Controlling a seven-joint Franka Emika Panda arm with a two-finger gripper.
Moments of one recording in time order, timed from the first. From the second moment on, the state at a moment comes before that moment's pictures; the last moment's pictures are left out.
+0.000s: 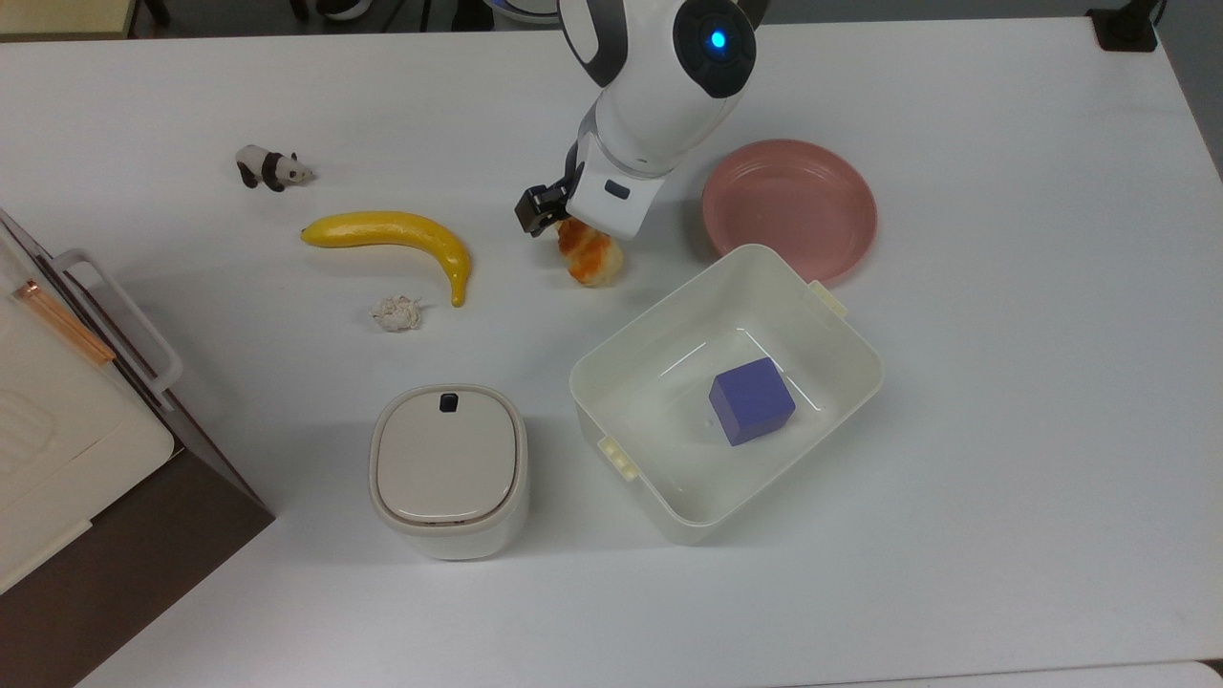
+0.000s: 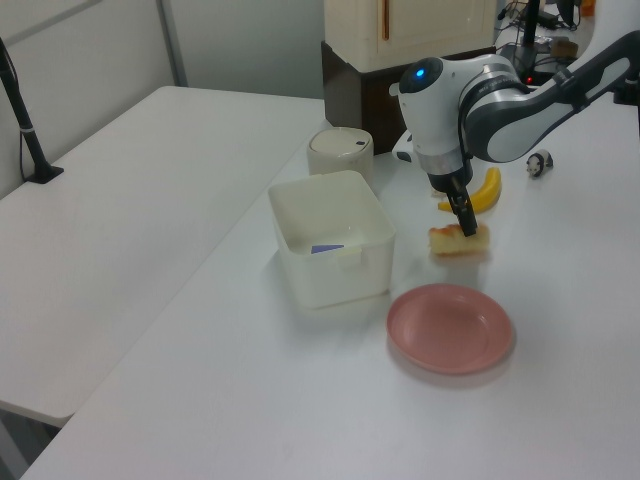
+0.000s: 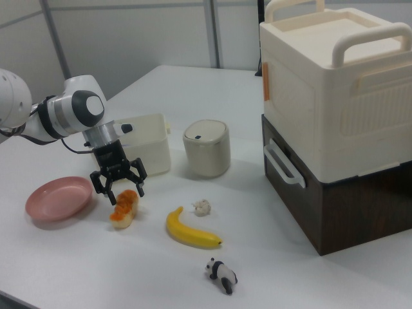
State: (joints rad) arm -0.10 0.30 0.35 -1.88 -0.43 1.87 -0.07
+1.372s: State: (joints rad) arm -0.22 0.28 0.28 -1.36 -0.14 1.62 0.05
